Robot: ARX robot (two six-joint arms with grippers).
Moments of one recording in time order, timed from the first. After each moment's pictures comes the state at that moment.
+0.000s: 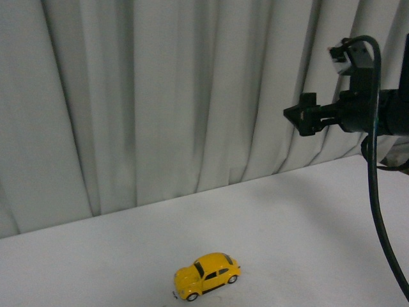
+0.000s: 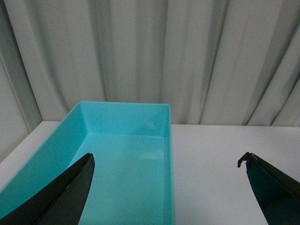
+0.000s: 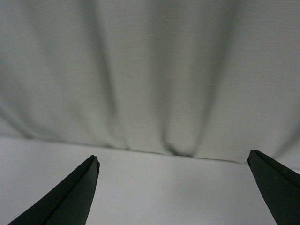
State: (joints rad) left arm 0.00 0.00 0.01 0.00 0.00 0.00; right arm -0.41 1.75 0.87 0.67 -0.46 -0.08
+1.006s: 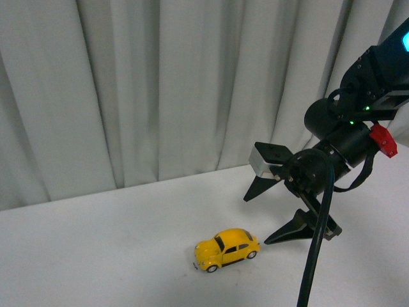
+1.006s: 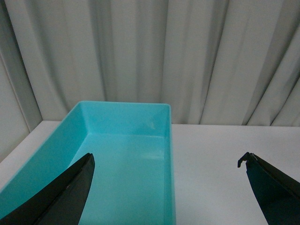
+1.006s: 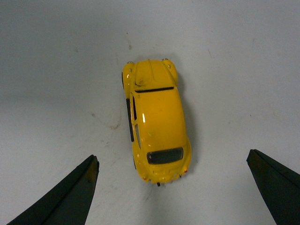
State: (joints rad) left arm 0.00 0.00 0.01 0.00 0.00 0.00; right arm -0.23 2.21 1.42 -0.72 -0.77 -1.67
